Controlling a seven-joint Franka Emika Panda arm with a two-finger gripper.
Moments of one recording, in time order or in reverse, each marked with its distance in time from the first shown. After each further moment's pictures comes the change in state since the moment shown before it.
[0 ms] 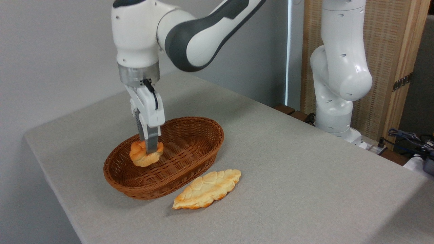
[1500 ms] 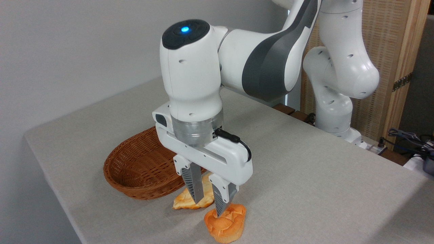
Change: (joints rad) arm 0.296 0.070 0.132 0.060 0.041 -0.142 0.024
